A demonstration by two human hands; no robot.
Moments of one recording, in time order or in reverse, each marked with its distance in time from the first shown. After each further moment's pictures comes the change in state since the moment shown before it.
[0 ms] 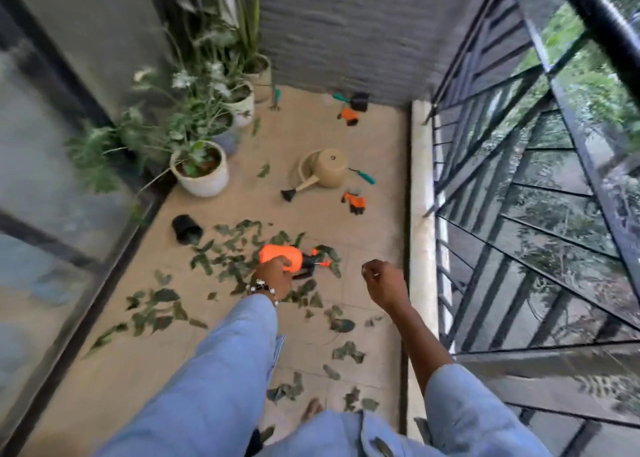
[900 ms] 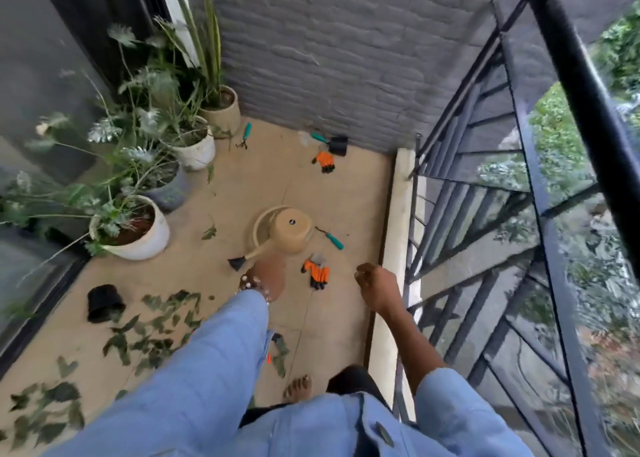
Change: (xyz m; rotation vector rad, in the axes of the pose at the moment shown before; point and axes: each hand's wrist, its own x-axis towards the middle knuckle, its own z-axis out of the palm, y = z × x) left_hand 0.354 0.289 0.007 0.163 -0.074 0.028; right_hand 0.420 0.075 -0.186 -0.156 -0.073 -0.067
